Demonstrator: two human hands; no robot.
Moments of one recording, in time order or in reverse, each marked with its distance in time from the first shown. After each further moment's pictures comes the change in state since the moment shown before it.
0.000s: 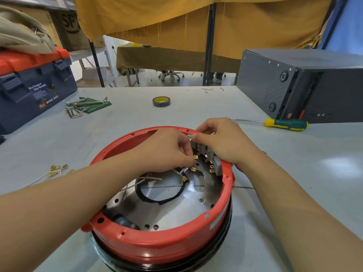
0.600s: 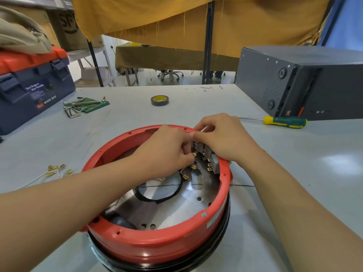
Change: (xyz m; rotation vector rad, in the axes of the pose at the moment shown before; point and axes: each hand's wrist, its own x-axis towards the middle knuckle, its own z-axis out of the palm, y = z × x) left_hand -0.006 0.008 0.009 0.283 0.178 0.162; right_hand -0.003 -0.004 -0.006 -0.165 0.010 -0.037
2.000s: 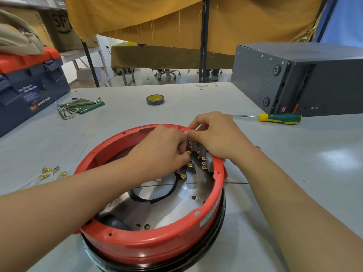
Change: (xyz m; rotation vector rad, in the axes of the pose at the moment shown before) left_hand 0.000 0.003 0.002 0.068 -0.010 0.015; right_hand 0.000 -0.002 0.000 -0.001 -0.021 0.007
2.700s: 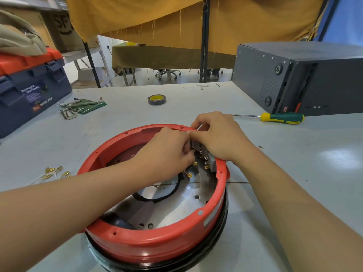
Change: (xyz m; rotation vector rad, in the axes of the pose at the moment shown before) left_hand -0.001 0.007 0.003 -0.036 0.017 -0.016; right_hand 0.000 0.001 0.004 -0.050 0.032 -0.017
